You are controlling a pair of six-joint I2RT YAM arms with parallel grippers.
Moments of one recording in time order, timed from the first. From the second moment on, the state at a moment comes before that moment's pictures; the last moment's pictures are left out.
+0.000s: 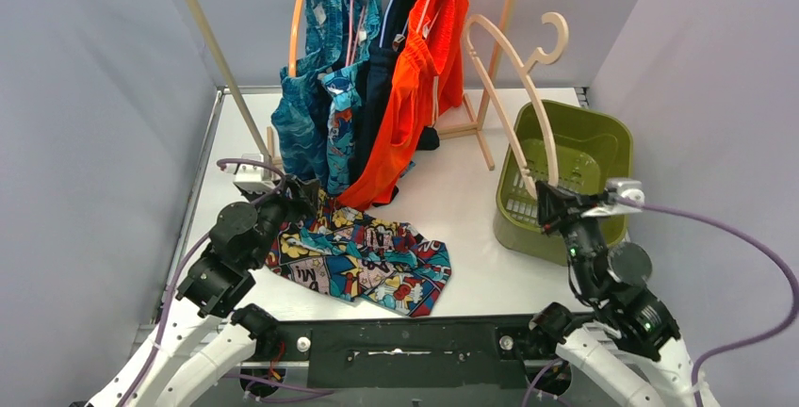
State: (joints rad) left arm -0.58 0.56 0.68 -0.24 -0.36 -0.36; right arm 0.65 0.25 0.75 -0.34 0.43 0.23
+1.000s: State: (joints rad) left arm -0.57 0.60 0.65 -0.30 -0.42 -0.31; right arm 0.65 1.16 1.55 -0.42 0.60 0.04
